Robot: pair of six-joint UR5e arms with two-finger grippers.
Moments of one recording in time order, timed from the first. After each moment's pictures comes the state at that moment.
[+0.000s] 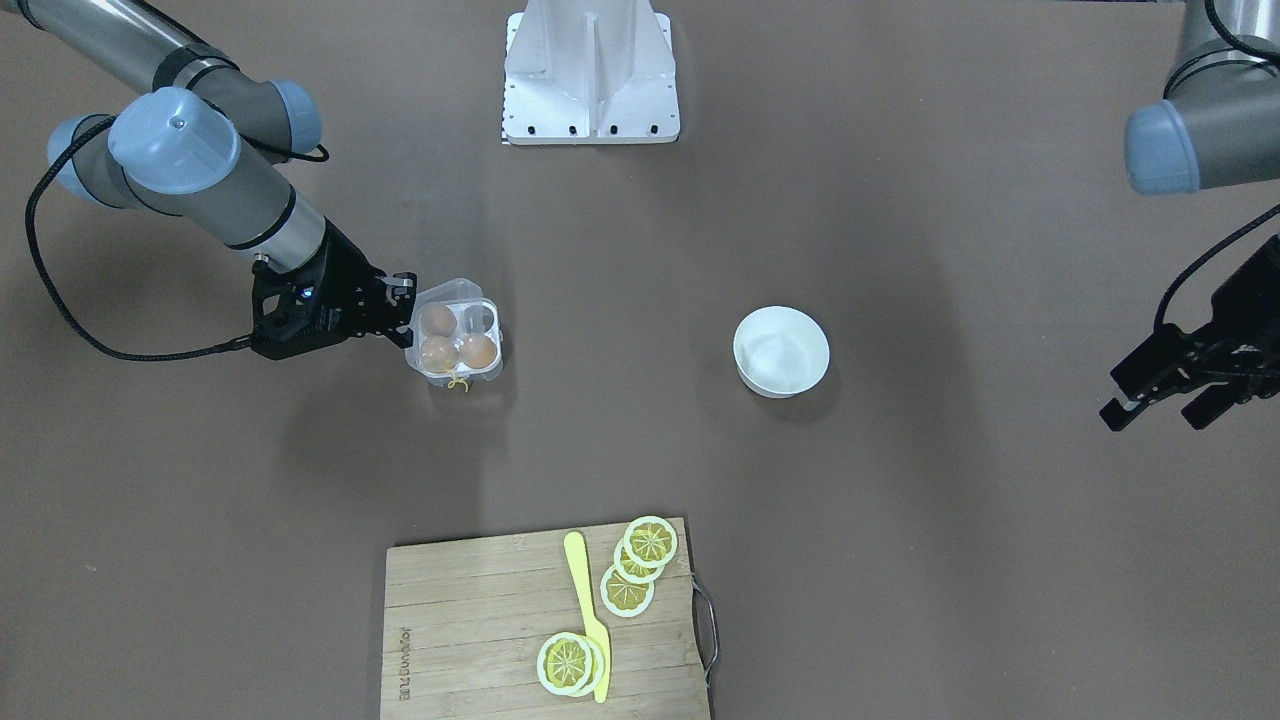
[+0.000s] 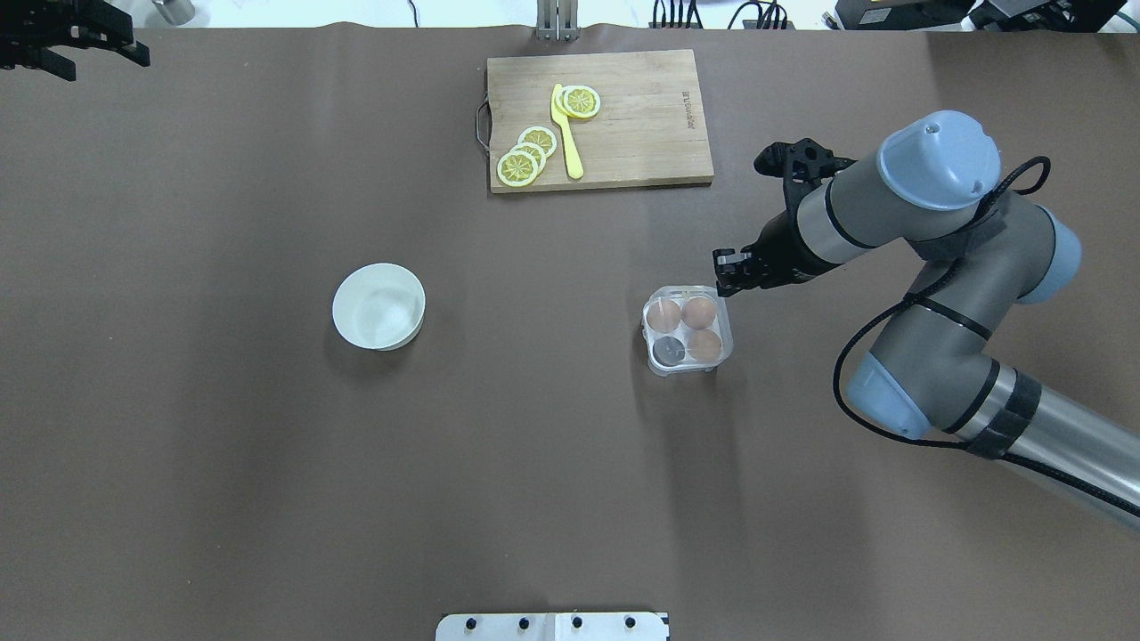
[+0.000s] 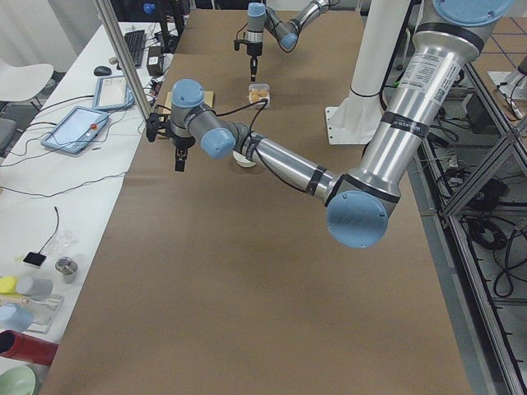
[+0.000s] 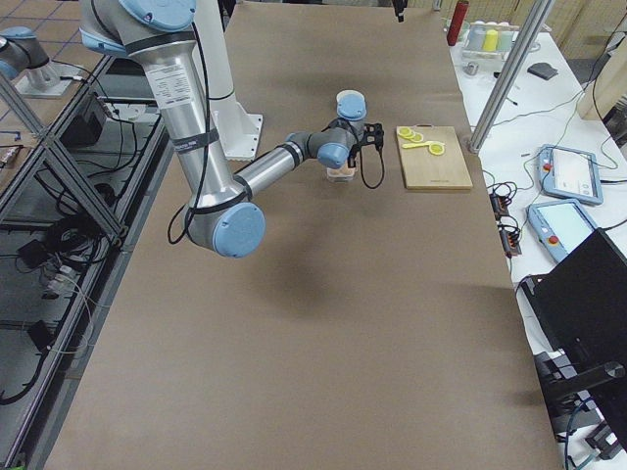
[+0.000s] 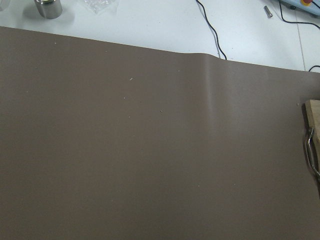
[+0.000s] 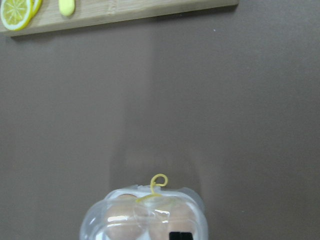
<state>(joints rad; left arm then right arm) -1.25 -1.96 -1.62 -1.93 -2.27 -0.84 0.74 -1.18 1.70 -1.08 2.14 1.13</state>
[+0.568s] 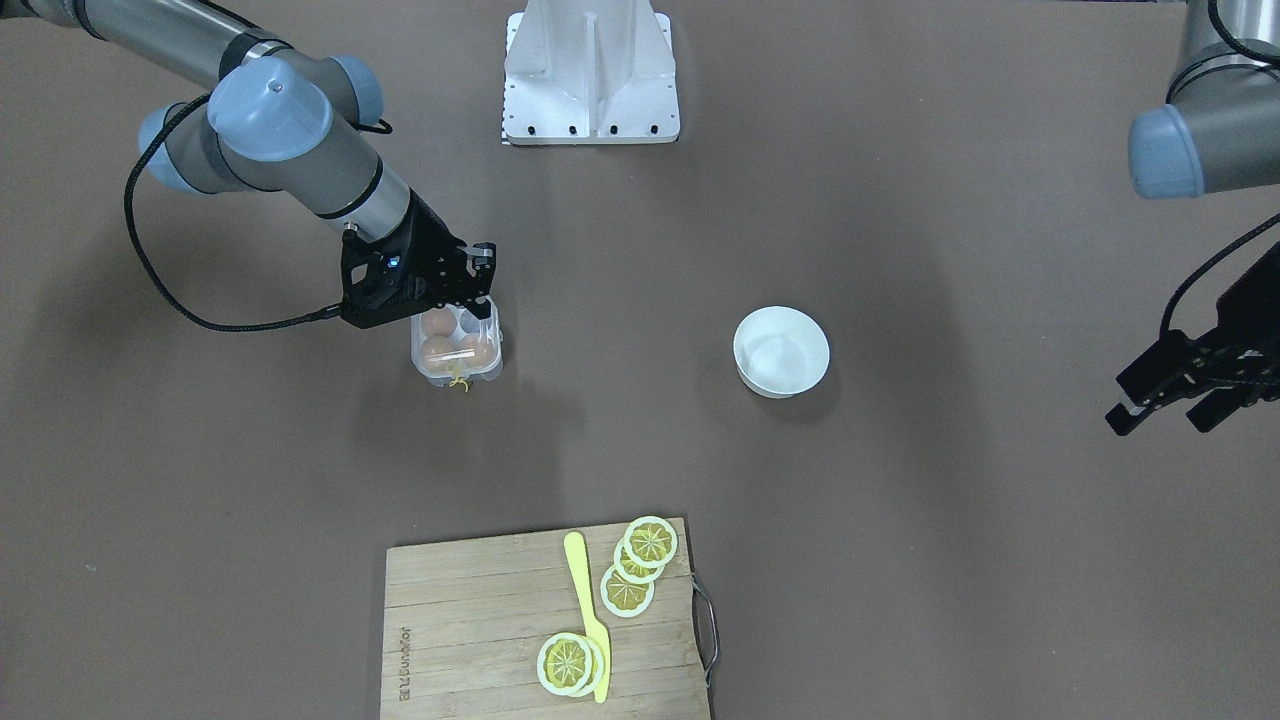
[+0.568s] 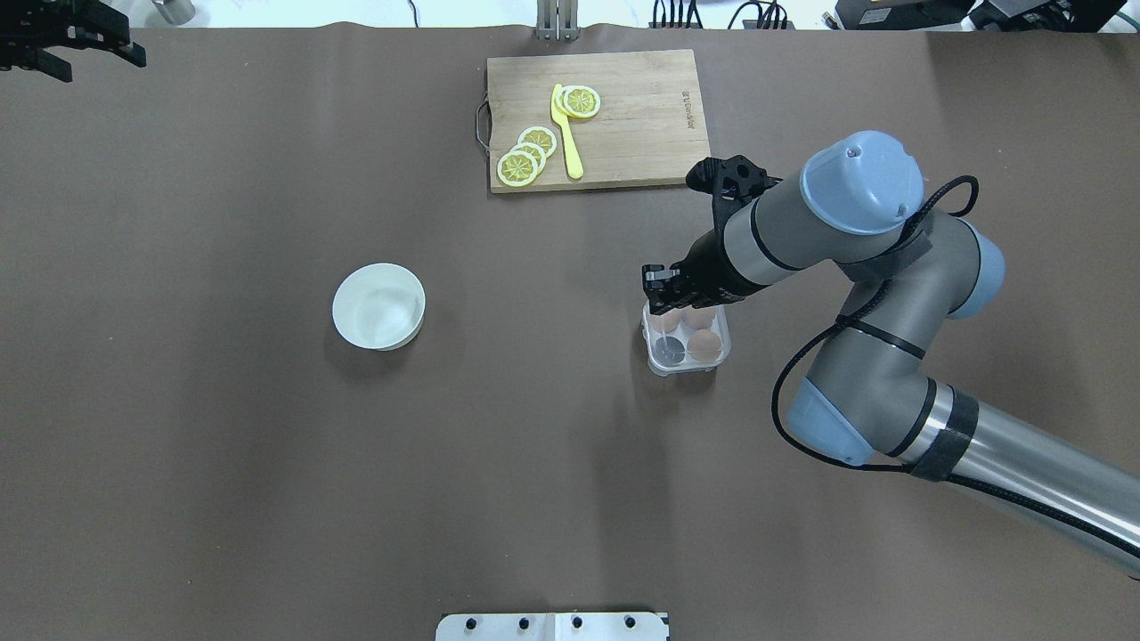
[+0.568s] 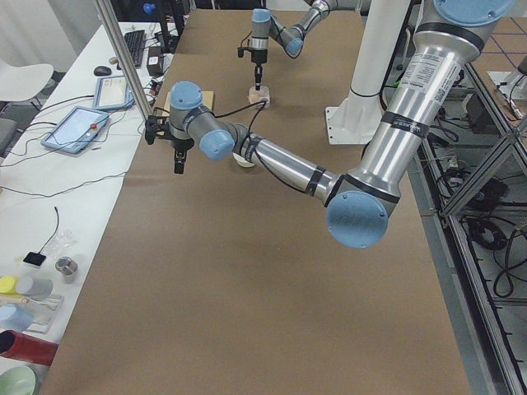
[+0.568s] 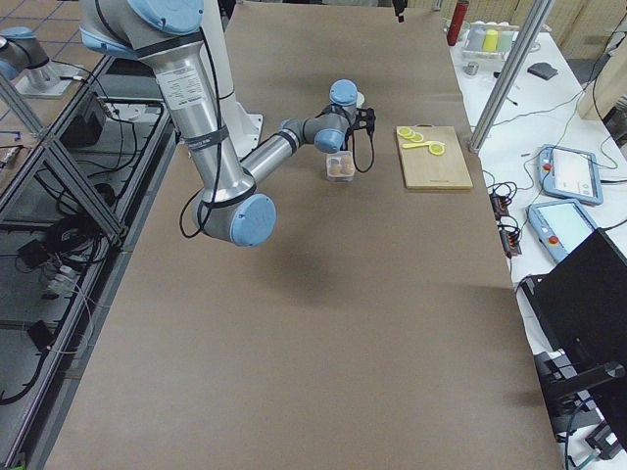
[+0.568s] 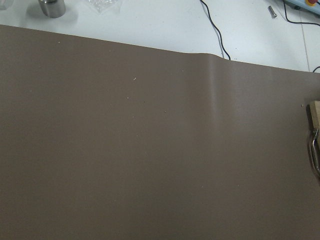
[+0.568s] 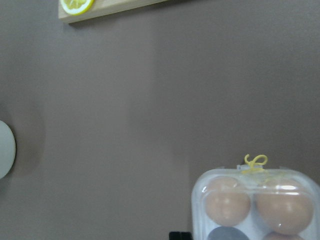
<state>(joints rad) -1.26 -1.96 -1.61 -1.93 -2.27 -0.84 0.66 -1.08 1.70 -1.09 2.10 1.24</state>
